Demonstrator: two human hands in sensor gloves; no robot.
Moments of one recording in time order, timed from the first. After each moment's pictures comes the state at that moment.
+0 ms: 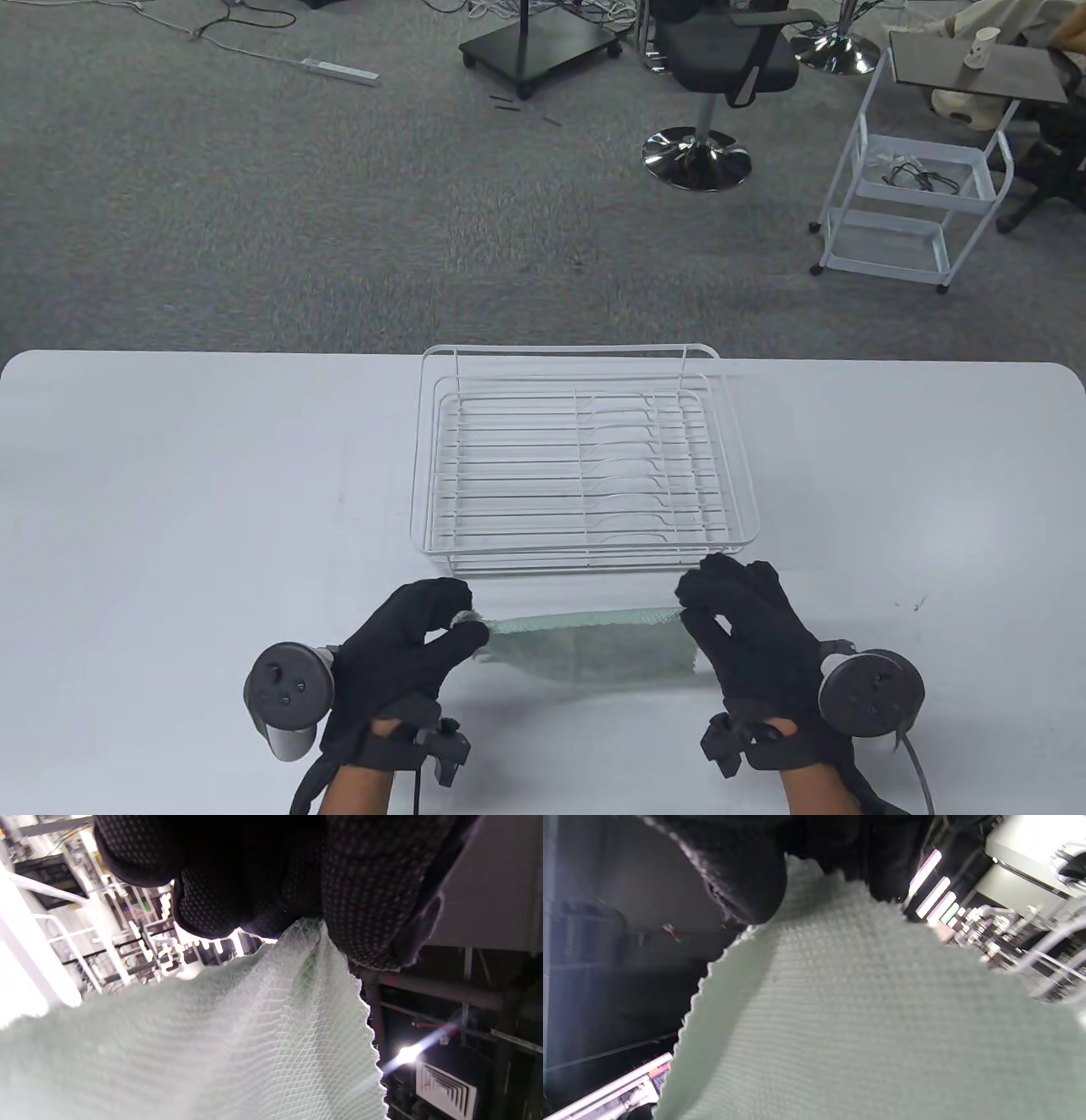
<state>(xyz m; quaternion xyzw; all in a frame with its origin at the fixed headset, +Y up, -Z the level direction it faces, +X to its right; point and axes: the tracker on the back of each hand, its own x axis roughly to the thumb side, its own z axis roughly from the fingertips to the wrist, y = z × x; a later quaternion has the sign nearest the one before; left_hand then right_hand) -0.189 -0.677 -0.231 0.17 -0.18 0.55 0.79 0.213 -0.662 -0.237 0.23 -0.23 0.83 0.45</state>
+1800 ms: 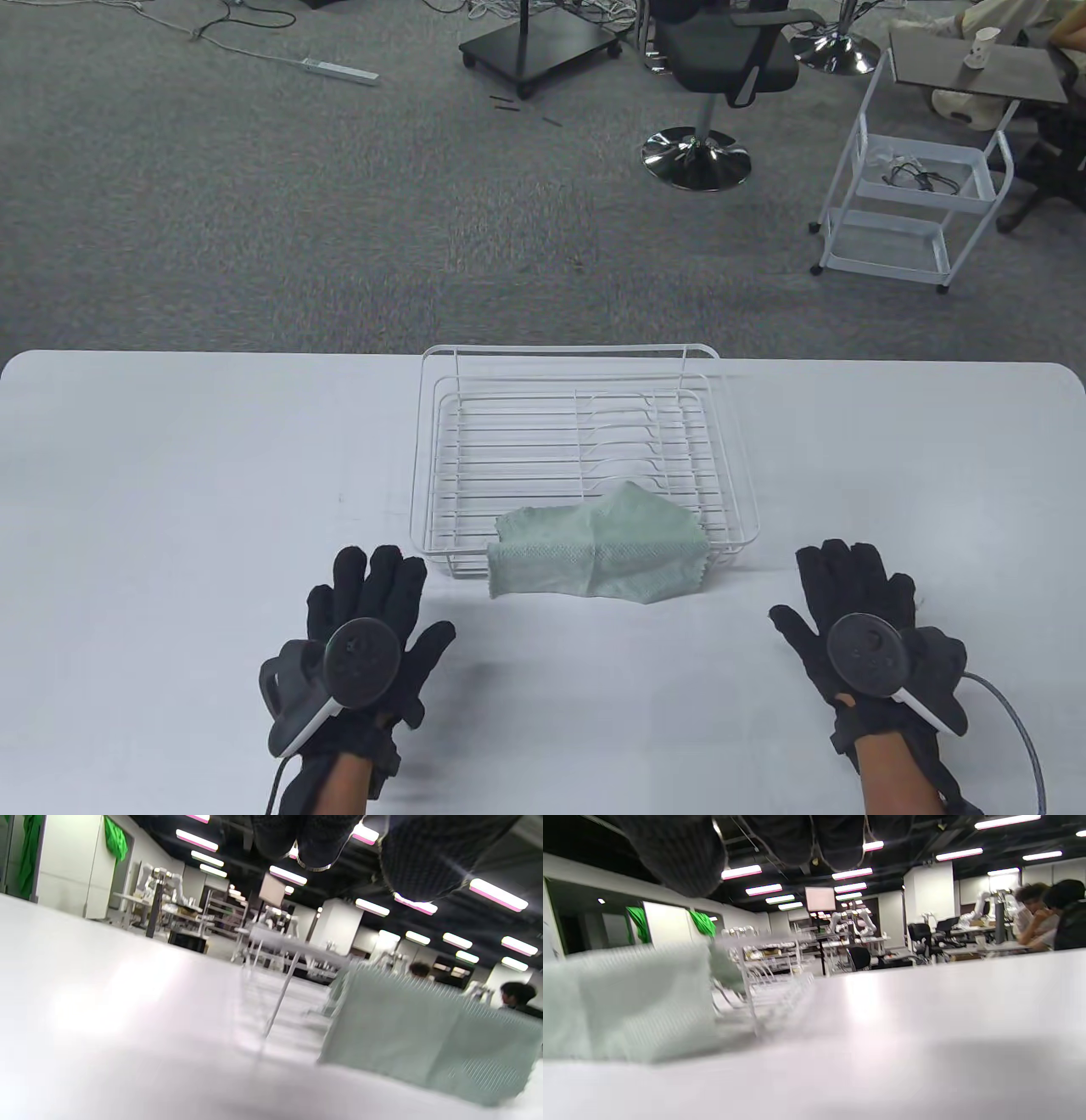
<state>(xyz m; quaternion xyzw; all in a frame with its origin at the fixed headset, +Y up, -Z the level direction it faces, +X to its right) -0.202 -0.711 -0.242 0.01 -0.03 0.15 0.99 0.295 -0.724 -0.272 0.06 -0.06 0.99 0.08</state>
